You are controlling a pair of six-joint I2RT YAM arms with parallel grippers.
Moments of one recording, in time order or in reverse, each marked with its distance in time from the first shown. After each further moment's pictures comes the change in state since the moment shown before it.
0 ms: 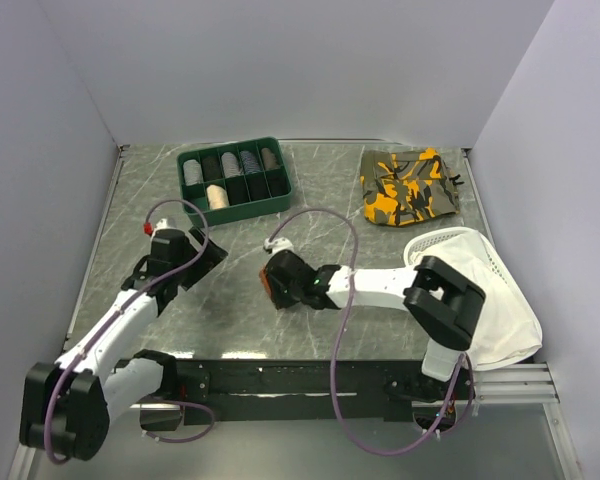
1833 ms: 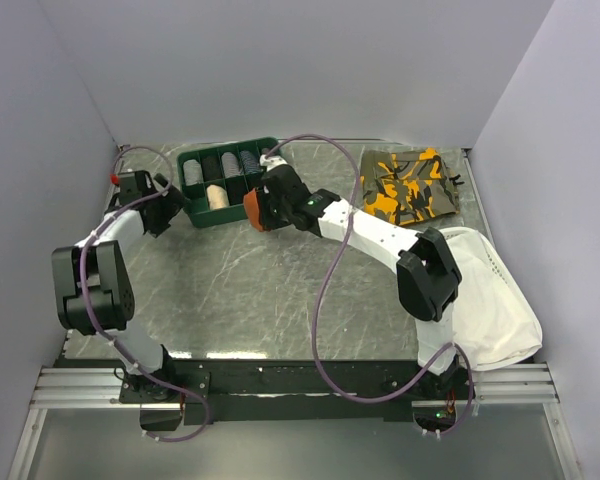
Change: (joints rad) left arm 0.394 0.646 0.520 0.080 0.143 0.158; right arm -0.257 0.200 0.661 -0.289 -0.085 -0.137
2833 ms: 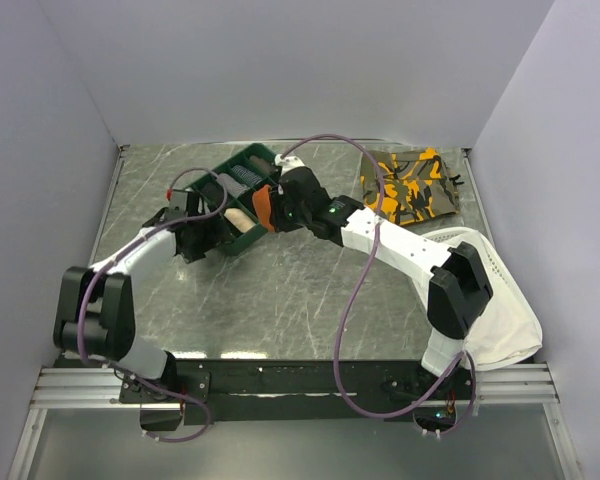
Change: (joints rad) left arm -0.347 -0.130 -0.127 -0.200 -0.105 0.047; right arm 0.000 -0.201 -0.168 0.037 0.023 -0.009
